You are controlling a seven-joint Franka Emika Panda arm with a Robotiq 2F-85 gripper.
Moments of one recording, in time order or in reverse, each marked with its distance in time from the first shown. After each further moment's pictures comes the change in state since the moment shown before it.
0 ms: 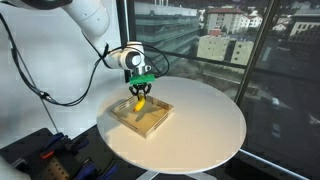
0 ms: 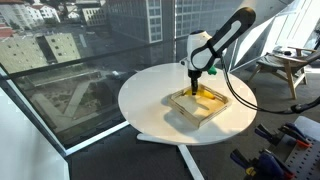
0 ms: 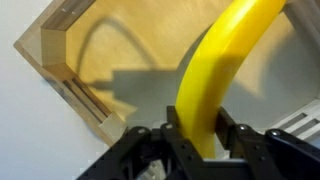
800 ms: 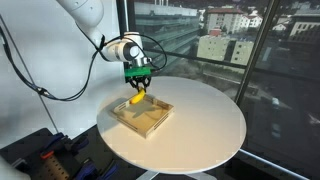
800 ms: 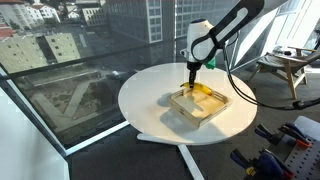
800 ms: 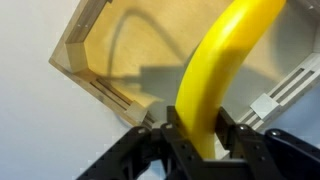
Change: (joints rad) arm 0.019 -0.087 -0.008 -0.022 0.000 -0.005 0.228
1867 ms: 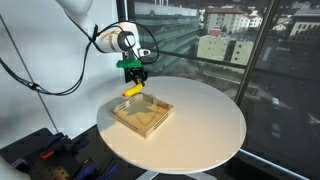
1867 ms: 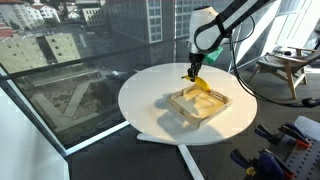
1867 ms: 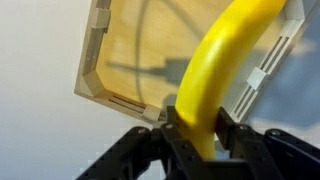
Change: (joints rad) arm 0.052 -0.126 -0.046 -0.065 0.019 -0.042 0.296
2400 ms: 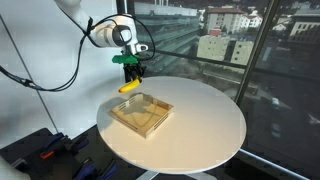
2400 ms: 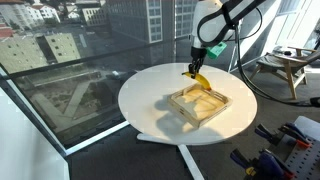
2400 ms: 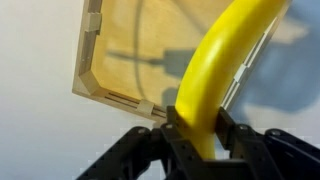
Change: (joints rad) arm -0.001 -0.088 0.009 -0.063 0.059 0.002 0.000
